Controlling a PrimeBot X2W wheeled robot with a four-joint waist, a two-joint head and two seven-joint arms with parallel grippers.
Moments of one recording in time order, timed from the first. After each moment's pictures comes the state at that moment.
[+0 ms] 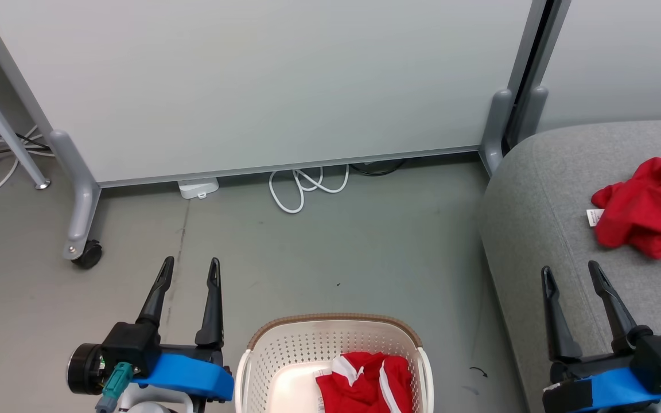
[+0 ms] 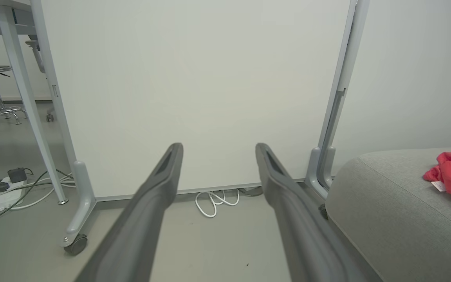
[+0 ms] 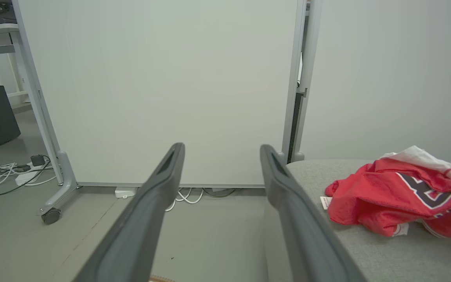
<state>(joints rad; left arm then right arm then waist) -0.08 0.05 -0.11 0.26 -0.14 -0.10 -0.26 0.01 -0.05 -0.07 0.08 0.05 0.13 -0.26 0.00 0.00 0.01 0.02</state>
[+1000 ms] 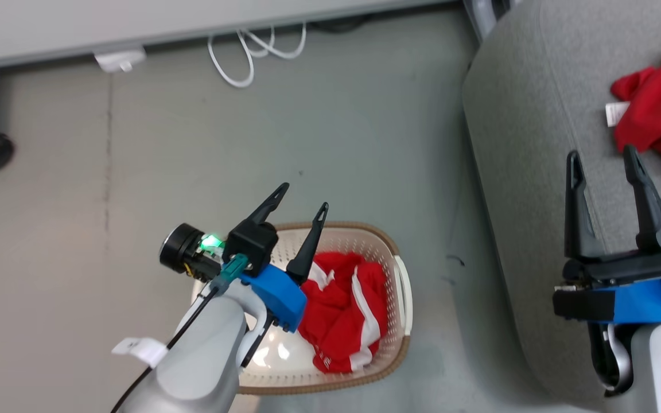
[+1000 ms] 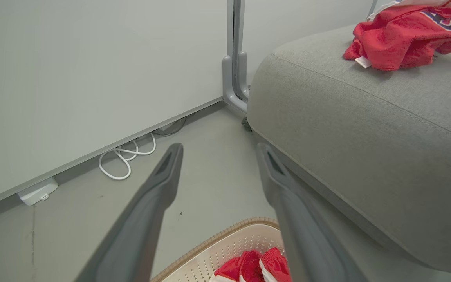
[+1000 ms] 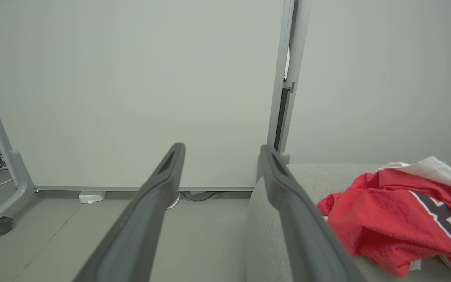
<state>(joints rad) -0.54 0.08 -0.52 0.65 -0.18 -0.13 -0.26 -0.24 -0.05 -0.09 0.01 0.04 0.13 -0.26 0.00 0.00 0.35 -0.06</state>
